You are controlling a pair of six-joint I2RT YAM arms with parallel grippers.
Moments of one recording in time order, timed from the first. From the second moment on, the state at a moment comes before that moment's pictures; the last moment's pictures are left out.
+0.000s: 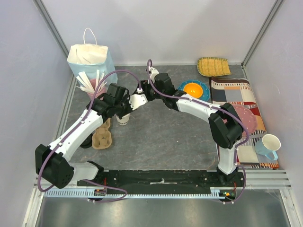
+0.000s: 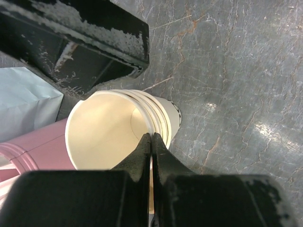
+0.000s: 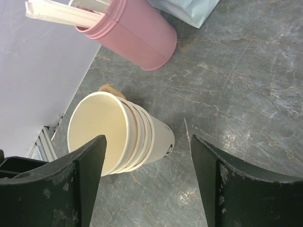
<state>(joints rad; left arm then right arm) -0.49 1.29 1.12 -0.70 0.08 0.73 0.70 1.93 1.44 0.14 -0.31 0.57</state>
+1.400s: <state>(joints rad) 0.03 1.11 1.22 -0.77 0.09 0.27 0.90 2.12 1.88 -0.27 -0.04 0.11</state>
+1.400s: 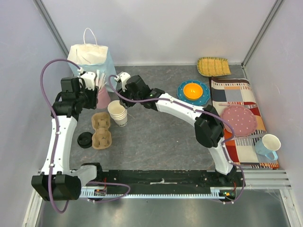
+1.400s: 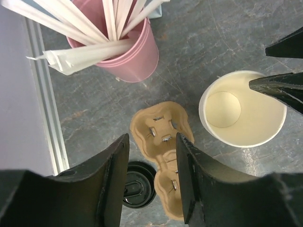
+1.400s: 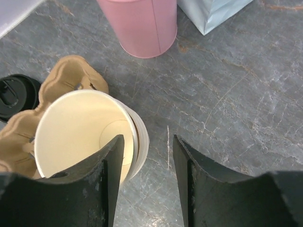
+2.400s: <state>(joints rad) 0.06 1.14 1.03 -0.59 0.56 0.35 0.88 2.11 1.90 -0.37 -0.02 0.02</state>
